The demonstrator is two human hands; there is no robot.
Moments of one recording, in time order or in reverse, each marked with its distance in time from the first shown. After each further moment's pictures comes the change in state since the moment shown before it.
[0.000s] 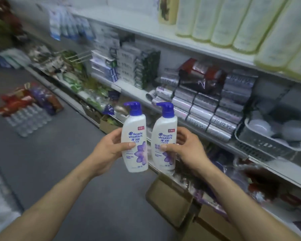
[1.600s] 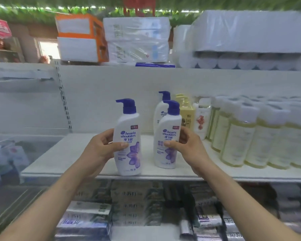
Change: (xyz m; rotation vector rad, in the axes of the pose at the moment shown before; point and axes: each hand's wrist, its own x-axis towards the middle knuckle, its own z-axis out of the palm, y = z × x) left_hand 0.549 0.428 -0.262 0.141 -0.570 0.402; right_hand 0.512 -0.304 0.125 -0.111 0.707 -0.340
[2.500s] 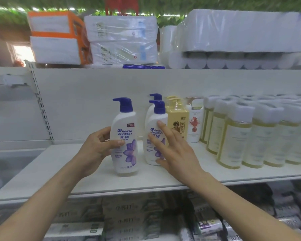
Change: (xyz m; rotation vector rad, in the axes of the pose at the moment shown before) left_hand 0.066 -0.007 -0.006 -0.004 -0.100 0.017; right_hand 0.011 0.032 0.017 -1.314 0.111 -0.705
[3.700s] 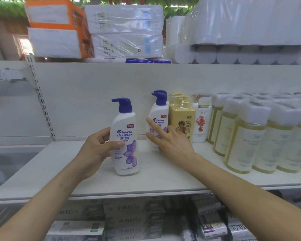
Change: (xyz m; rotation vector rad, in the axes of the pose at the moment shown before) left_hand 0.008 -0.015 -0.007 -0.050 0.009 -0.030; right_hand 0.054 0.022 0.040 -0.201 -0.245 -0.116
